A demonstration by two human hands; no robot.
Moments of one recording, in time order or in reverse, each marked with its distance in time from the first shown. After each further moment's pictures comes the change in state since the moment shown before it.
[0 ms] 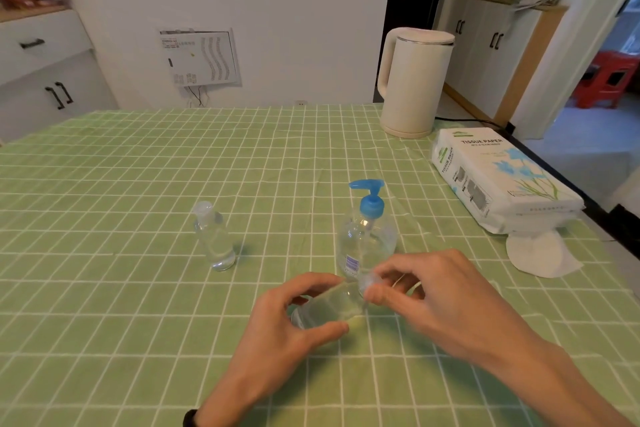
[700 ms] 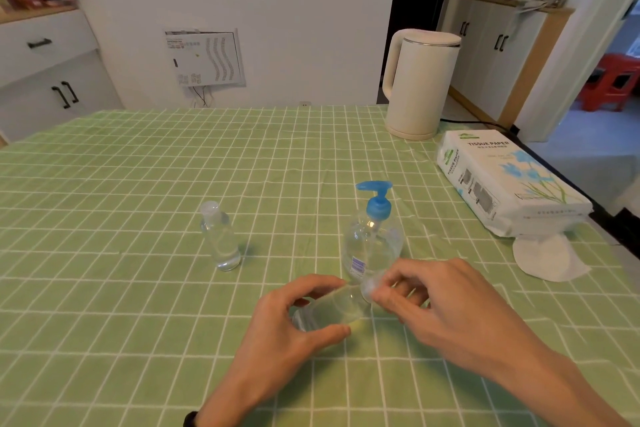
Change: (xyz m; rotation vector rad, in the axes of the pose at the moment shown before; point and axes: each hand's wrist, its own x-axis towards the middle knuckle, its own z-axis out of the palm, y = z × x) left_hand -0.003 0.002 -0.006 -0.003 0.000 0.010; right_hand -0.003 -0.008 0.003 -0.022 -0.044 0.091
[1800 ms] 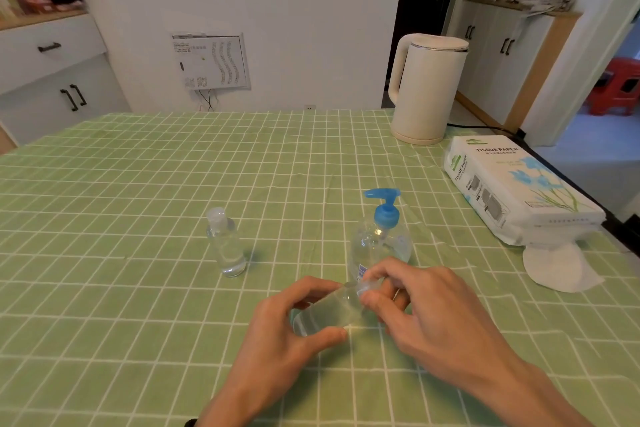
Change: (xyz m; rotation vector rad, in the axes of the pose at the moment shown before) left_hand 0.004 -0.014 -0.004 -0.019 0.011 0.075; right_hand 0.014 -0.004 0.024 -0.078 0.104 -0.057
